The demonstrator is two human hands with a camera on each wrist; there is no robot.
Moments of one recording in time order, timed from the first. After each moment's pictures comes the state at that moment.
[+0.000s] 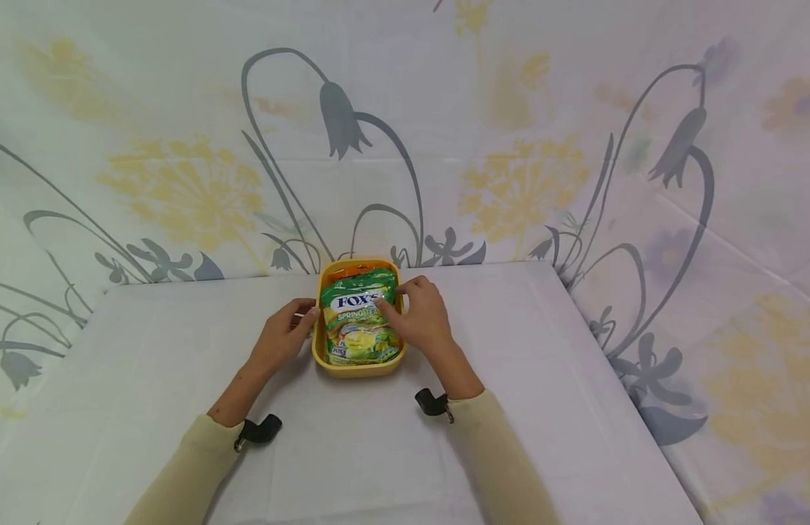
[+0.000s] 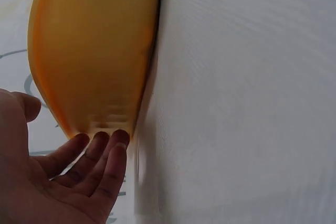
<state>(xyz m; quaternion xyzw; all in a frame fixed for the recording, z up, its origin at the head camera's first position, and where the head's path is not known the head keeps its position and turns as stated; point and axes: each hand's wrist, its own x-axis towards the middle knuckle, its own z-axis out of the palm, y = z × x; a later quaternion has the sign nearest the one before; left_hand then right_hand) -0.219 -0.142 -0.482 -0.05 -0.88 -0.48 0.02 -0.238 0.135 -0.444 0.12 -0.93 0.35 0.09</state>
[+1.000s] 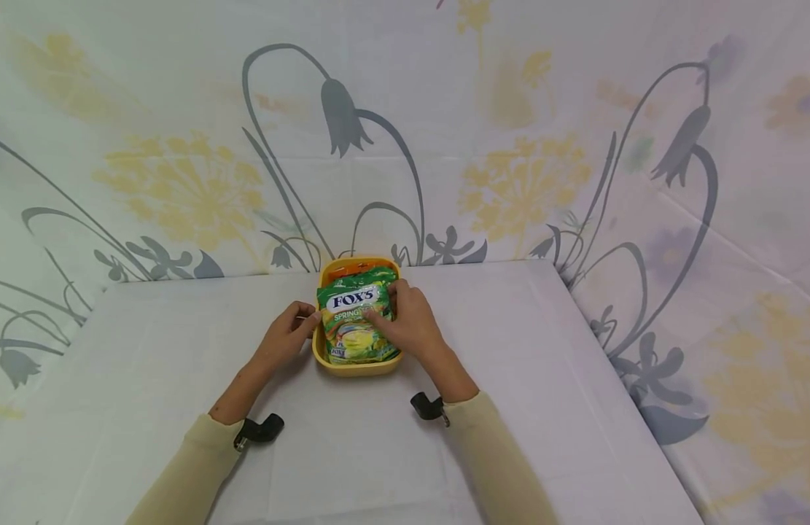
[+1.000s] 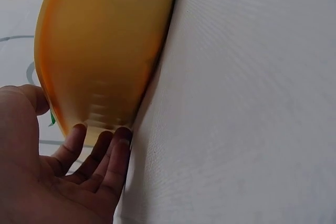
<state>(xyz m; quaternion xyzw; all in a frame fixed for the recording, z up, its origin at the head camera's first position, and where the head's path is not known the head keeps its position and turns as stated) -0.220 -0.144 -0.489 -0.04 -0.85 -0.52 -0.03 -0.235 0.122 -0.450 0.17 -0.91 0.37 0.05</state>
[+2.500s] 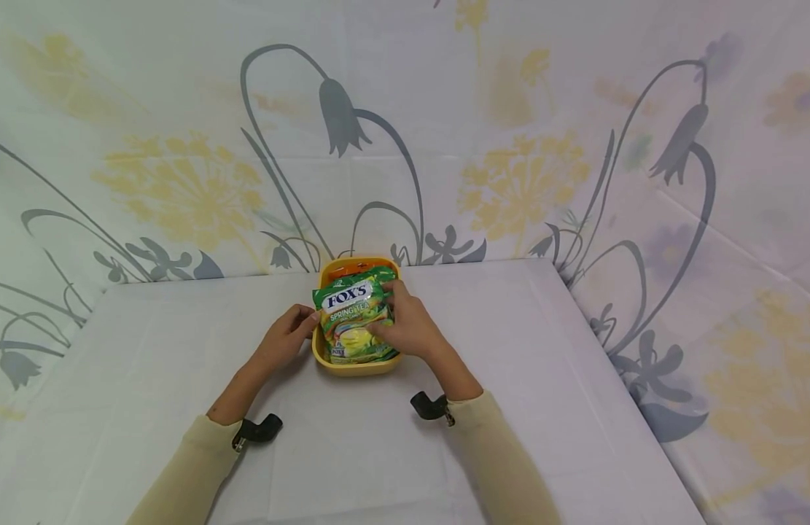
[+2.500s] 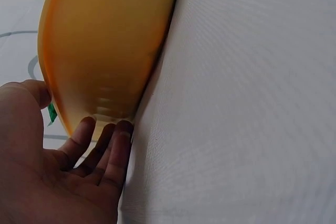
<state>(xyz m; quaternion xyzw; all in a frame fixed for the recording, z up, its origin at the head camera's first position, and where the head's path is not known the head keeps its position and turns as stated) -0.223 -0.149 -0.497 -0.06 -0.85 -0.52 -0.04 -0.229 0.126 -0.436 0.20 -0.86 0.47 -0.07</state>
